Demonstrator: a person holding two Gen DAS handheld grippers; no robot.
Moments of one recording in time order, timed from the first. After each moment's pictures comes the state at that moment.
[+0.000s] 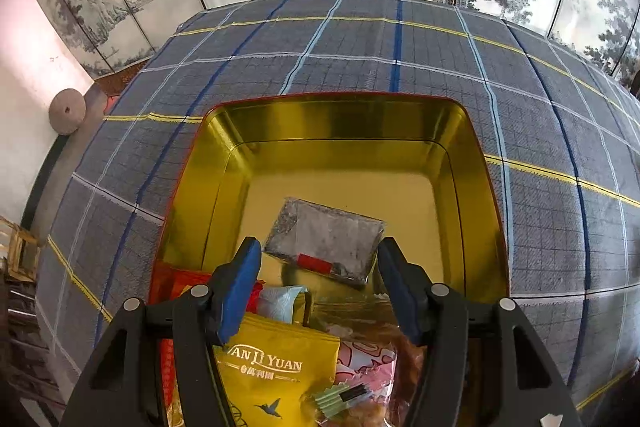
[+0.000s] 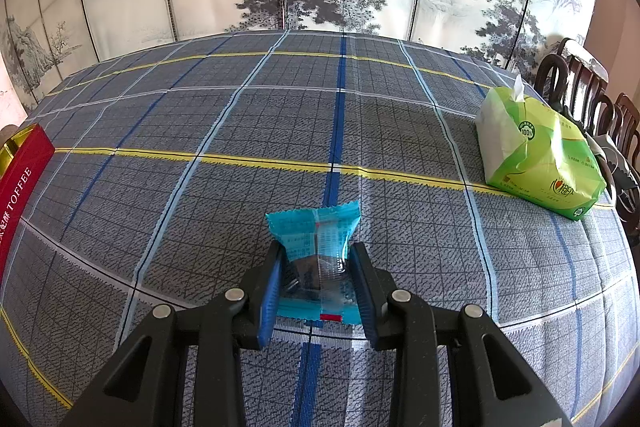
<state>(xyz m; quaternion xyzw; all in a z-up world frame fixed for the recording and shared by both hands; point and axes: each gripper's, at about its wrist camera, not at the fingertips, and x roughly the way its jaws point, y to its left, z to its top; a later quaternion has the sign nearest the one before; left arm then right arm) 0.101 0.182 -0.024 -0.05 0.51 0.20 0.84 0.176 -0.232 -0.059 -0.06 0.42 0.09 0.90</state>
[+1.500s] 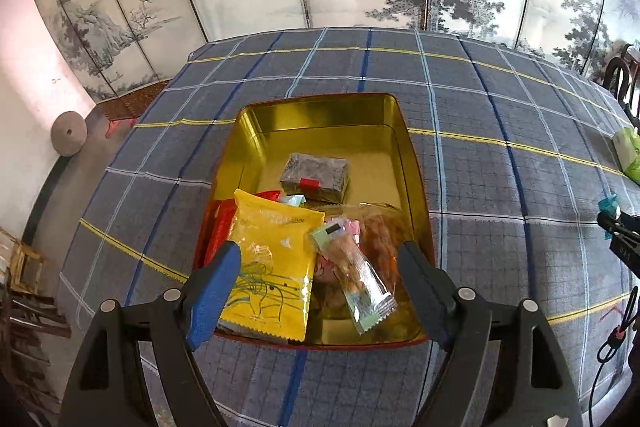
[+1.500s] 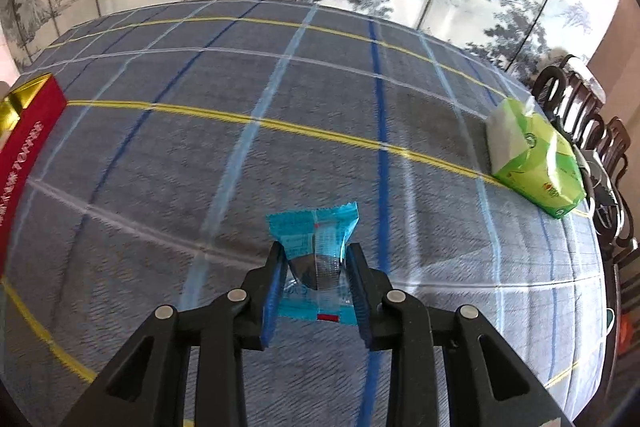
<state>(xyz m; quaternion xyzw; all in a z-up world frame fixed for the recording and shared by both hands) 0.009 0.130 0.029 -0.03 0.46 0.18 0.87 0.146 -0.171 -0.040 -0.13 0.48 0.08 0.87</state>
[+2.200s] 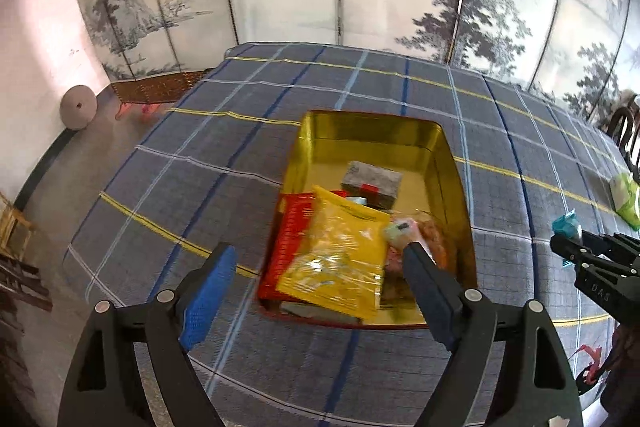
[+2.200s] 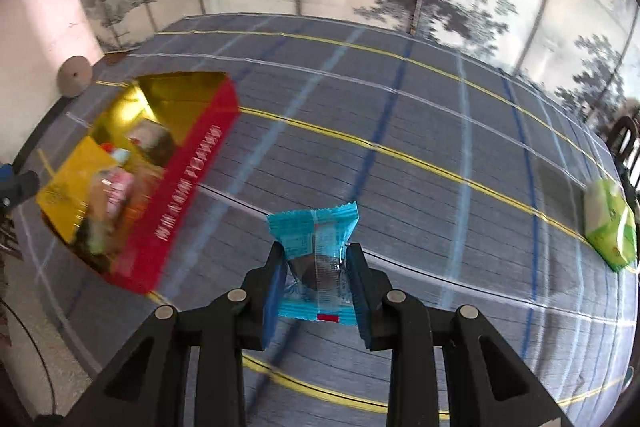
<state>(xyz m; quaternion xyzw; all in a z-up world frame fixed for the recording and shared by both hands) -0.041 0.182 0.051 -0.09 0.42 0.22 0.88 0.091 -0.031 0.006 -0.13 0.46 0.24 0.85</state>
